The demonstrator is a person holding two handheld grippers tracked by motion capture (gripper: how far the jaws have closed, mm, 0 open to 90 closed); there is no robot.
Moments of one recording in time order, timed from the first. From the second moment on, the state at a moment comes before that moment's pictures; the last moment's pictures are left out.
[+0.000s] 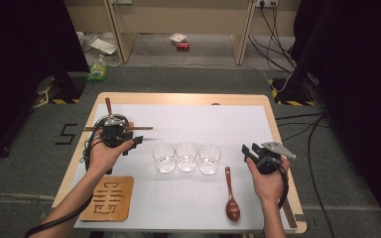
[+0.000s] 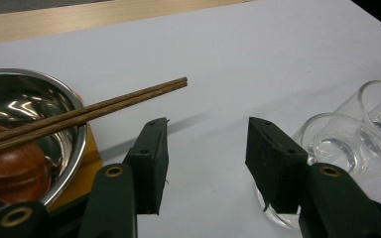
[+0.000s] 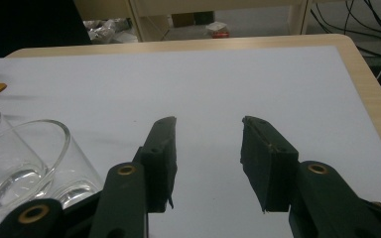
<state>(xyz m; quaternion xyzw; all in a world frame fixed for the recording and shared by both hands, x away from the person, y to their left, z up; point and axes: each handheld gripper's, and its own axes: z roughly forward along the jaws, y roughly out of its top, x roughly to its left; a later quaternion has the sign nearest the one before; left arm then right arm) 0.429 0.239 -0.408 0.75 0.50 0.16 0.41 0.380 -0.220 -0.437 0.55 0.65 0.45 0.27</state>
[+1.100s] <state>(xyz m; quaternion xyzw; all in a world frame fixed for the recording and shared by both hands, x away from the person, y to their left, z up) 0.438 0.178 -0.435 0.79 0.47 0.08 0.38 0.378 -0.224 -0.433 0.56 0.64 0.45 0.27</state>
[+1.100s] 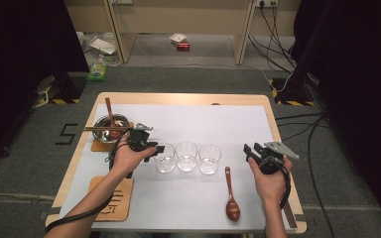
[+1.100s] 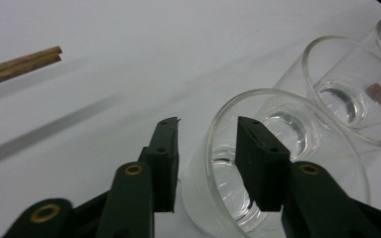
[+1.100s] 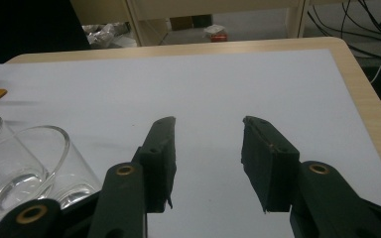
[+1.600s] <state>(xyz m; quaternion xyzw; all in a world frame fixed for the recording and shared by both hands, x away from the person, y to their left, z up) 0.433 0.179 -0.439 0.81 0.45 0.11 0.36 0.377 -0.223 -0.433 0.56 0.64 0.45 0.27</state>
